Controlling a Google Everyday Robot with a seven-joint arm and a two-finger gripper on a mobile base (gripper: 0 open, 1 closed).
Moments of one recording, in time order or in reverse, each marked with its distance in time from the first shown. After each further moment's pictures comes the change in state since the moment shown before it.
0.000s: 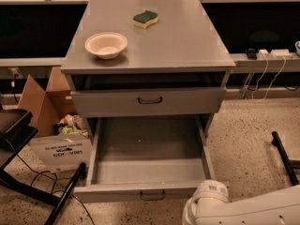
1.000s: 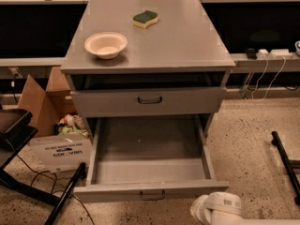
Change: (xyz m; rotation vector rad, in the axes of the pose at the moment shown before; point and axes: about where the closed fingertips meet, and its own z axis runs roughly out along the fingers) arm 0.030 -0.065 0.039 0.211 -0.134 0.149
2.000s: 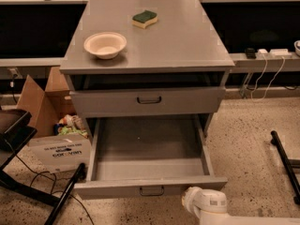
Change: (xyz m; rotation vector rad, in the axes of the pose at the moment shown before) arm -0.043 -0.021 0.029 0.121 -0.081 -0.120
